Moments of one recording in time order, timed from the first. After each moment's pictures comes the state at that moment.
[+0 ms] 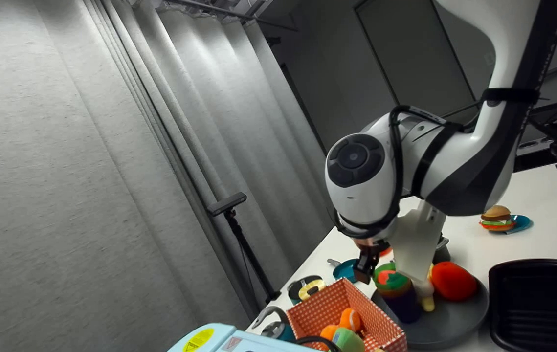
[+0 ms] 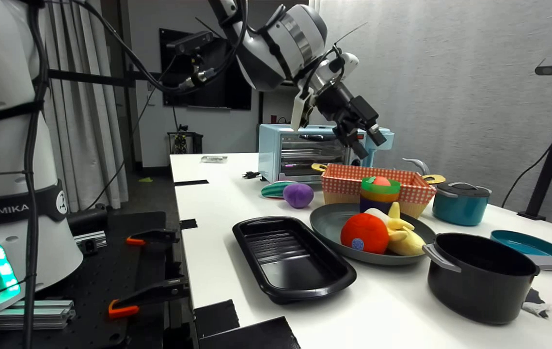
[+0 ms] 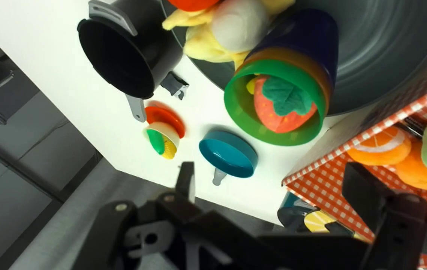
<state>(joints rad) 0.15 0.18 -0.04 -2.19 -1.23 2.44 1.28</state>
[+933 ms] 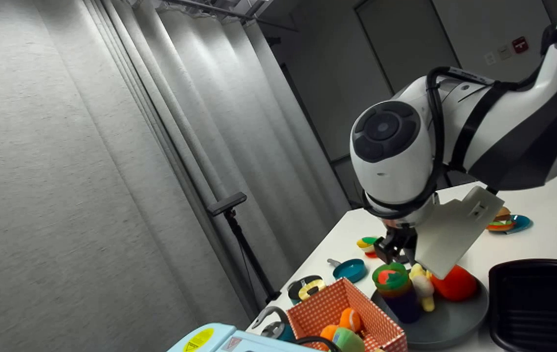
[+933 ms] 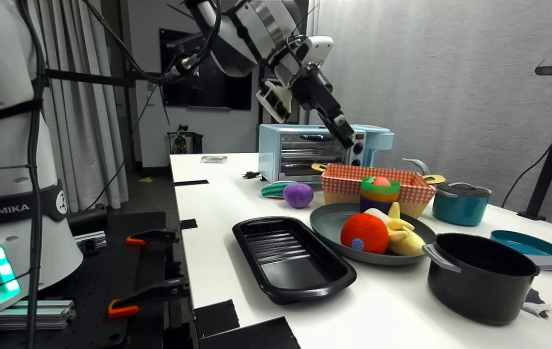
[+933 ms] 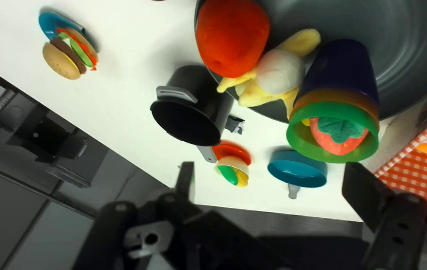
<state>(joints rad) 0.13 -0.01 0.01 -2.37 -1.16 2.31 1.58</state>
